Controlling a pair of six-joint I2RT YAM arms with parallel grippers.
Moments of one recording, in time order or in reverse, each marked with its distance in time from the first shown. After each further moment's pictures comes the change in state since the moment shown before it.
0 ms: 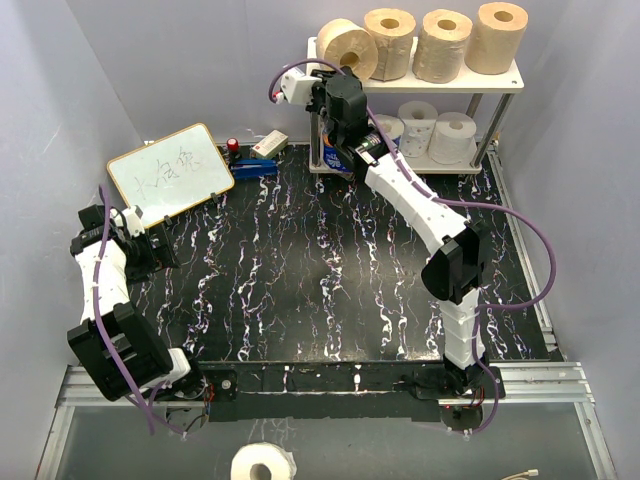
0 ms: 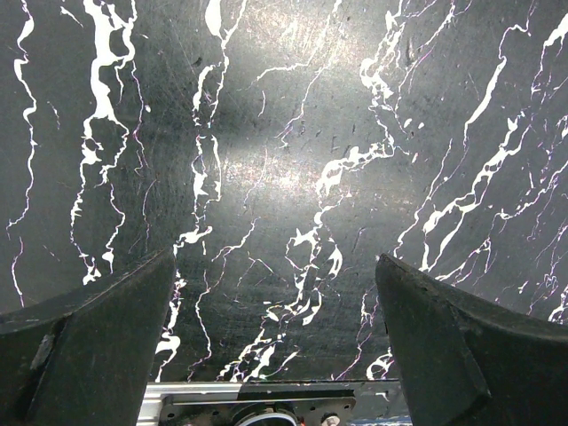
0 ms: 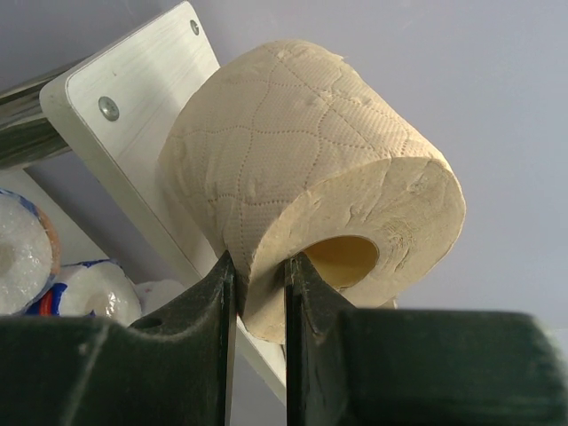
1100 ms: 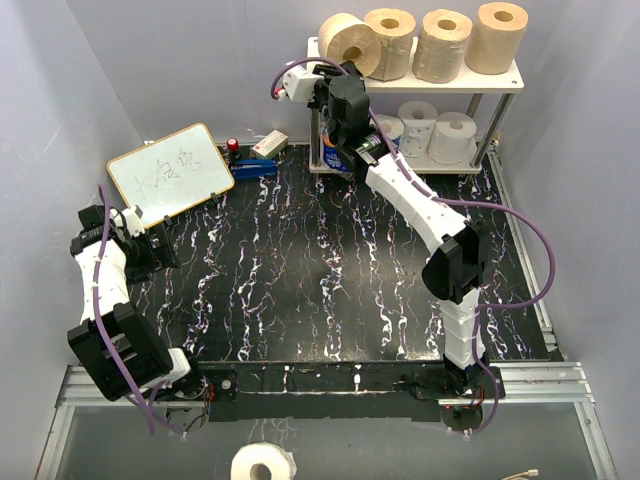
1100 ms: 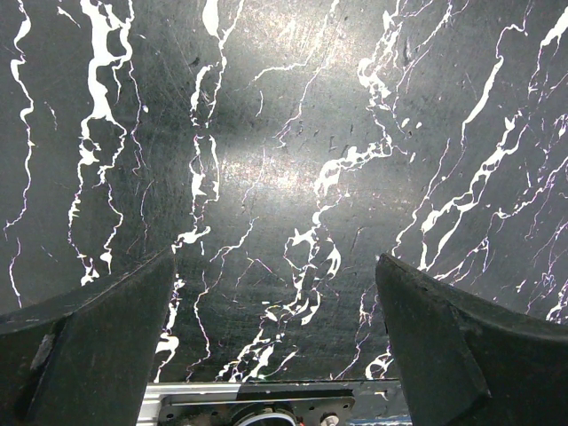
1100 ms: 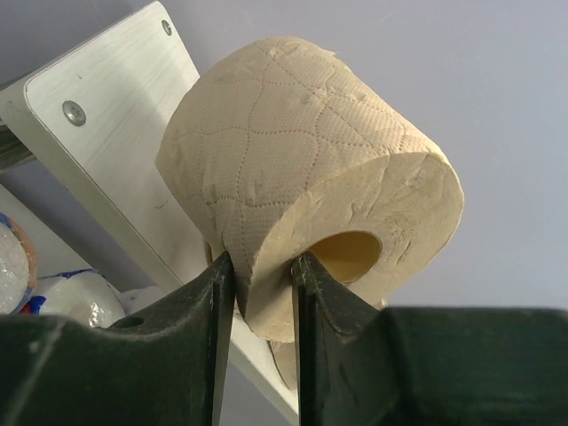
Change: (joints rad) left arm 0.002 0.000 0.000 0.000 0.006 0.000; right arm -0.009 0.000 -0.021 0.089 0.008 -0.024
